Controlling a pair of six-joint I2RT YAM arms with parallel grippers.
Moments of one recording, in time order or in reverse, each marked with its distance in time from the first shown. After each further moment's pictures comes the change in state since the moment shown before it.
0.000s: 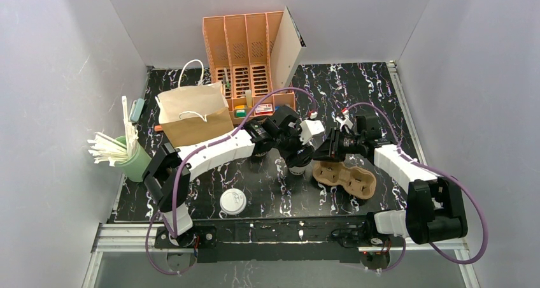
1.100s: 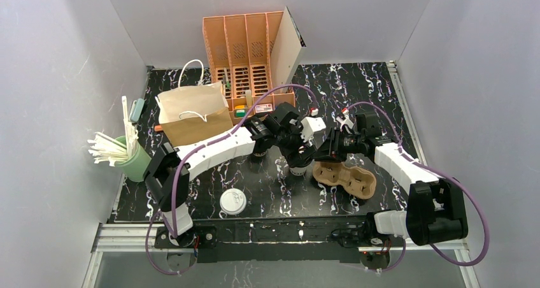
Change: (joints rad) left arm 0.004 -0.003 0.056 -0.057 0.018 -0.022; right arm 0.002 -0.019 0.040 -0.101 0.027 -0.016
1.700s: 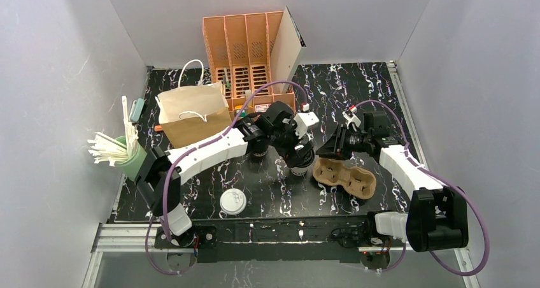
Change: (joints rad) left arm 0.029 -0.075 -0.056 0.037 0.009 -0.152; right arm -0.063 -0.052 0.000 -0.008 -0.003 0.000
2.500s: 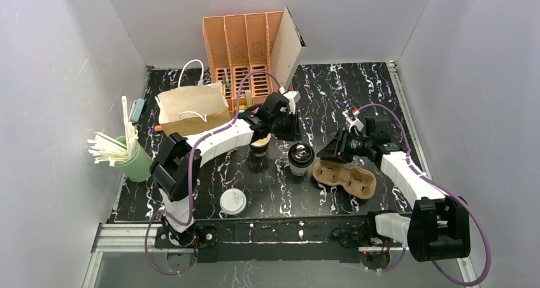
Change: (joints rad) left arm 0.113 0.179 0.020 0.225 -0.032 -0.620; right arm -0.004 -0.057 -0.059 0.028 0.031 0.029
